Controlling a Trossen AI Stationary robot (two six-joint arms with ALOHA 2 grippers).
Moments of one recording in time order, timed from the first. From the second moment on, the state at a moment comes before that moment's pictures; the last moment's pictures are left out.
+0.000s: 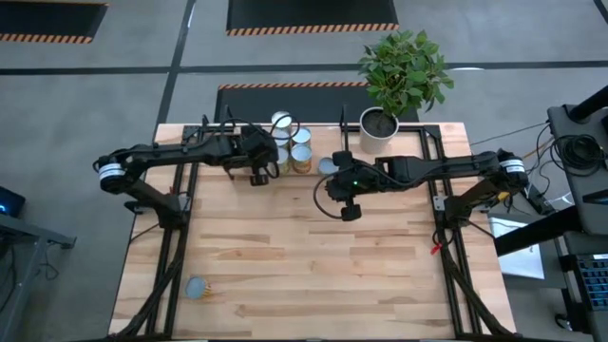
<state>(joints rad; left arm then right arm) 0.37 1.47 1.07 -0.63 -0.38 0.41 -0.02 1.48 1.26 -0.56 0.16 -0.39</state>
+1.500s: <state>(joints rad) 0.49 1.48 1.07 -0.48 -0.40 0.45 -0.02 1.48 1.25 -0.56 0.16 -0.36</state>
